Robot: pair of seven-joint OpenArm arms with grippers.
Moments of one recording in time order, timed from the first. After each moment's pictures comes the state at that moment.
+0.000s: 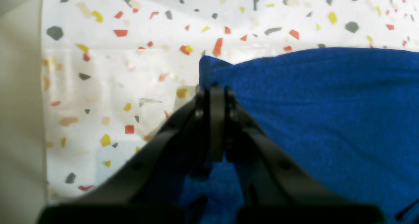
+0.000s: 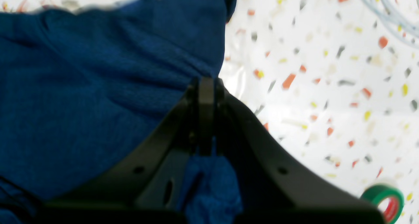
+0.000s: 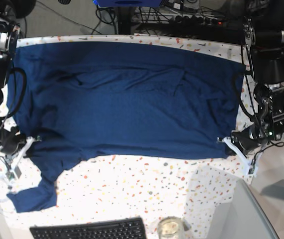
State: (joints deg) left arm -16.1 -20.5 -7.7 59.6 -16.2 -24.1 38.2; right arm 18.3 16.0 13.4 57.3 3.5 33.0 -37.5
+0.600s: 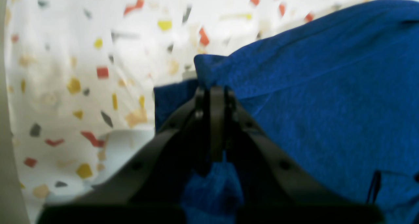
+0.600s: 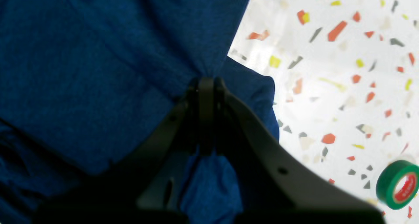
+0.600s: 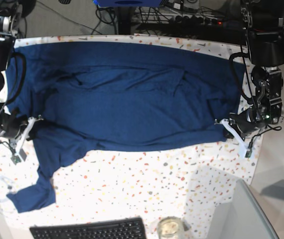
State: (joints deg) left arm -9.9 -20.5 -8.2 62.9 -16.4 -24.1 38.7; right arm 11.3 15.9 13.4 65.1 3.7 38.0 -43.0
